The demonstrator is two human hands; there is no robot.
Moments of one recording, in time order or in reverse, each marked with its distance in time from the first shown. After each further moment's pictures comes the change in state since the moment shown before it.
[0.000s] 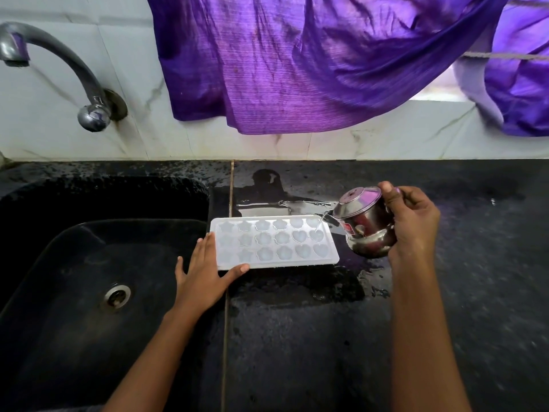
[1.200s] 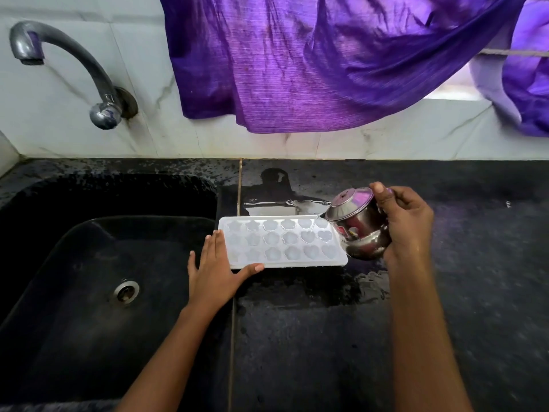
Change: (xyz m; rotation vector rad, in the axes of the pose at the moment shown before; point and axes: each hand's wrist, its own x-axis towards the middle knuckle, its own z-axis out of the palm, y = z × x) left_hand -0.002 0.015 -0.002 0.051 0.040 -0.036; right_hand -0.011 0.000 0.018 -0.037 -0.059 0.092
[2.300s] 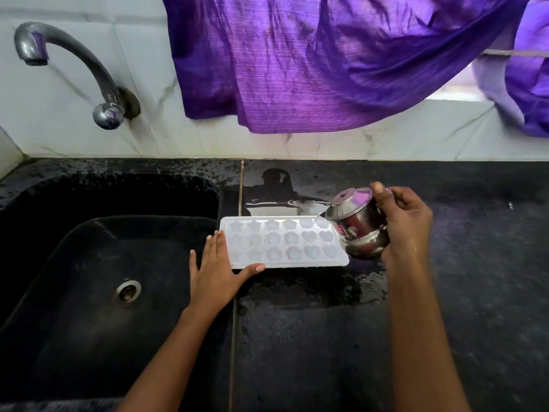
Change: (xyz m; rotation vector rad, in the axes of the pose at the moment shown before) left_hand -0.001 -0.001 0.001 -0.016 0.020 0.008; right_hand -0.003 -0.001 0.004 -0.015 0.006 0.000
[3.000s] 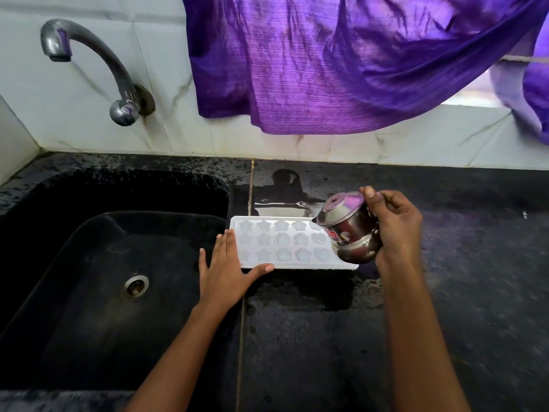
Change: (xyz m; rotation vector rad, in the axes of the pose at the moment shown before) left_hand -0.001 0.001 -0.002 -0.001 -0.002 0.001; right_hand -0.009 0.006 0.021 -0.008 -0.088 0.045
